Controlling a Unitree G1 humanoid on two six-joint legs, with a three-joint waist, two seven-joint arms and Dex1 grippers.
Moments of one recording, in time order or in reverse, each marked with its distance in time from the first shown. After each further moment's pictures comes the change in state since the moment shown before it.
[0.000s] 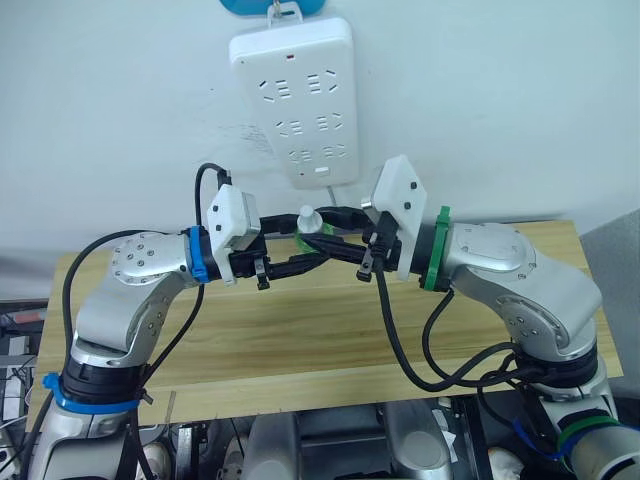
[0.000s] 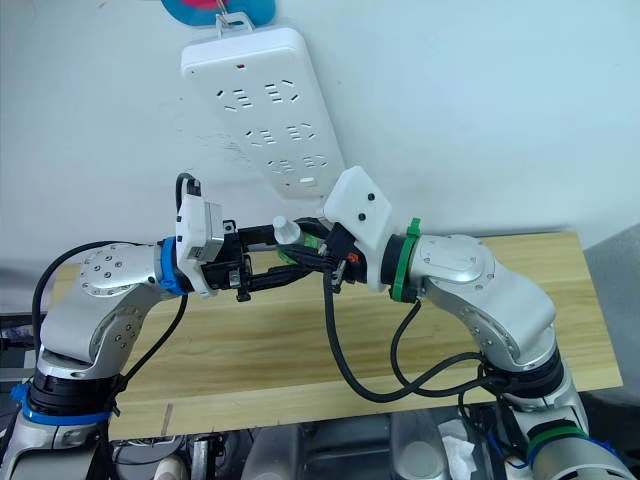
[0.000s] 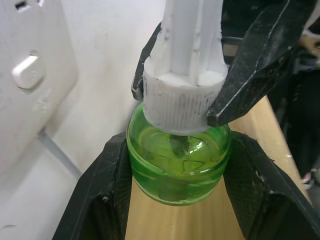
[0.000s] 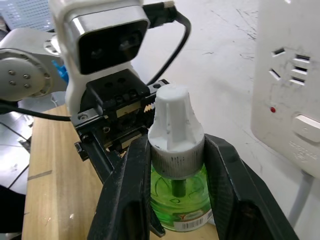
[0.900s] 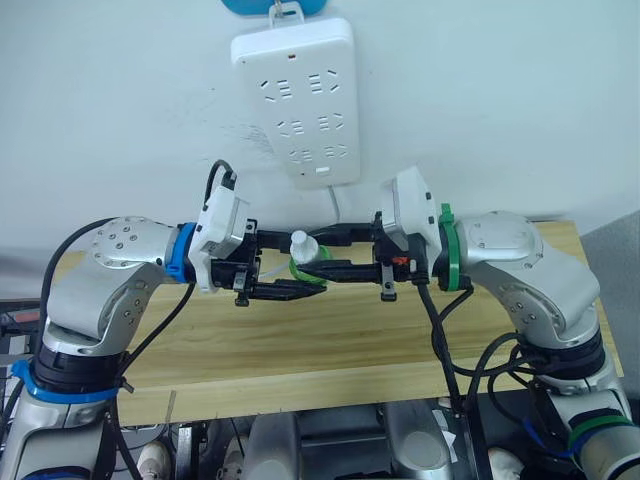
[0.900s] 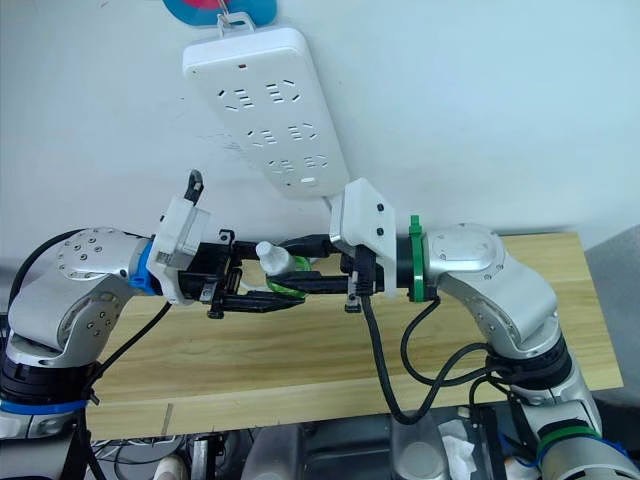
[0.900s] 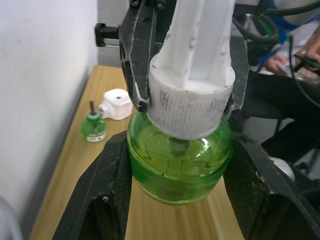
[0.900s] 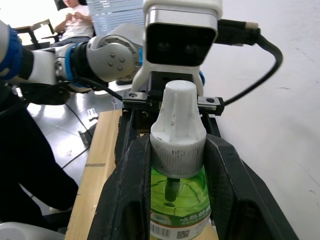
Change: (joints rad) left arm -0.058 0.091 -0.005 -0.004 -0.108 0.090 -0.244; right arm -0.008 -0.053 0.013 0.109 0.005 -0.235 0.367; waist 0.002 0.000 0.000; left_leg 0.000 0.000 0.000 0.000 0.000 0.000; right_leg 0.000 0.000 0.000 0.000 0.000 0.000
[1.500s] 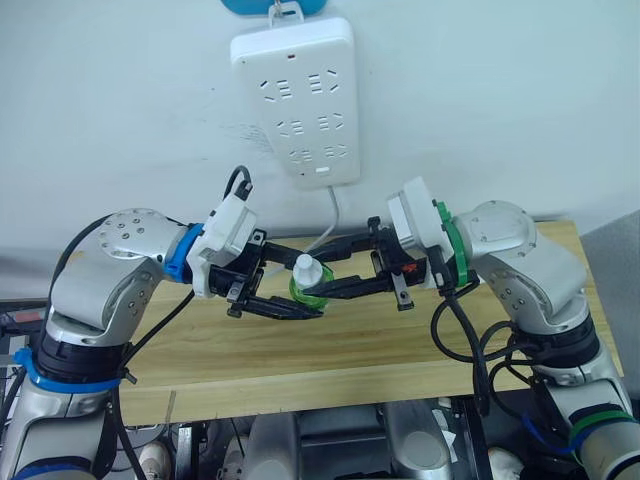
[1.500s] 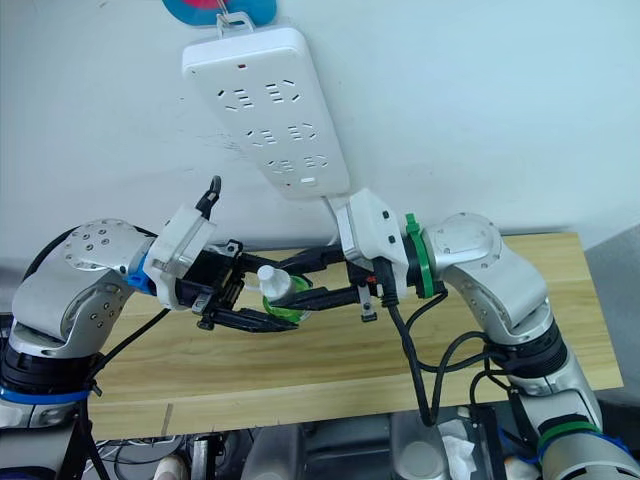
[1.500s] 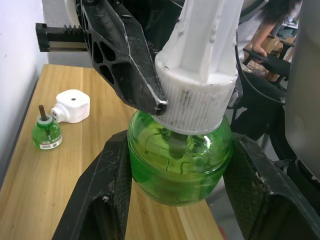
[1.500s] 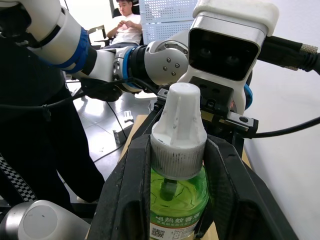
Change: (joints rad) left arm -0.055 0.007 -0.037 0.017 -0.001 0.045 -0.152; right arm -0.028 0.007 0.021 0.114 -0.013 -0.153 0.228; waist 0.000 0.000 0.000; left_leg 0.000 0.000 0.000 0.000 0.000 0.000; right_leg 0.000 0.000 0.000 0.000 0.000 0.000
